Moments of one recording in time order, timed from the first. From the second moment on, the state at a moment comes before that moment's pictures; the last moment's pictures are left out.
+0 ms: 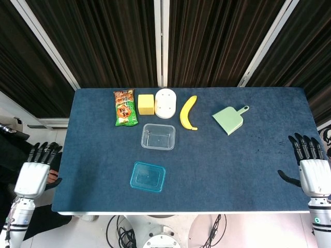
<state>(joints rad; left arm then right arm) -0.18 -1.17 -0.05 -1.67 1.56 1.41 0.28 0.11 -1.13 0.12 -1.58 -1.50 1.51 -0.06</state>
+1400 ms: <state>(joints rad) -1.01 -1.62 -0.07 -1.86 0.45 1.05 1.15 0.10 -1.16 0.10 -1.52 -1.48 1.50 -0.02</state>
